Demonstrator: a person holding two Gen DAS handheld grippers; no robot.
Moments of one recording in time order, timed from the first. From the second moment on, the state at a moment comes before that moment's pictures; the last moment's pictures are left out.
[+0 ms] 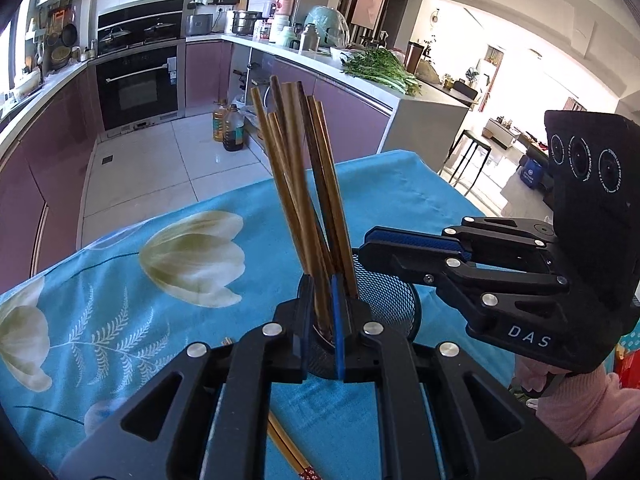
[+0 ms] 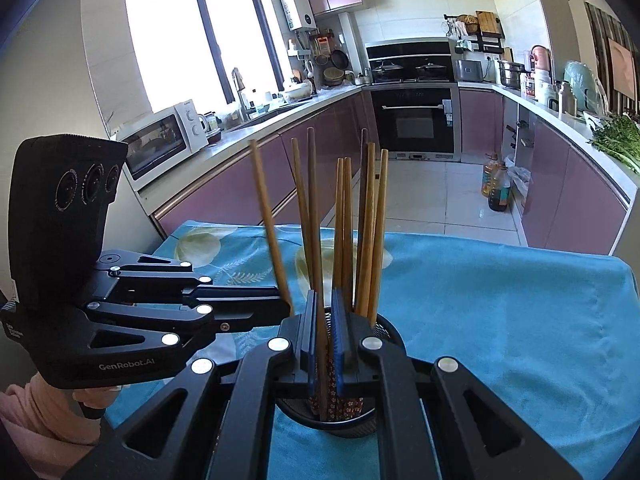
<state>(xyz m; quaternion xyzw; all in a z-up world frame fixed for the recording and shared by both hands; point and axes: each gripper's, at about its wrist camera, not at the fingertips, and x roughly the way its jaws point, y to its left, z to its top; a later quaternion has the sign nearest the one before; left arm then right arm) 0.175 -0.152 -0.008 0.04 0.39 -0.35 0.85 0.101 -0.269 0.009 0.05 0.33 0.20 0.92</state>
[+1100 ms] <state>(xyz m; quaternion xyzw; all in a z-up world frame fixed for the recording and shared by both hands) 0.087 -0.032 -0.063 0.04 0.33 -0.18 0.93 0.038 -0.201 -0.081 0.04 0.41 0.26 0.87</state>
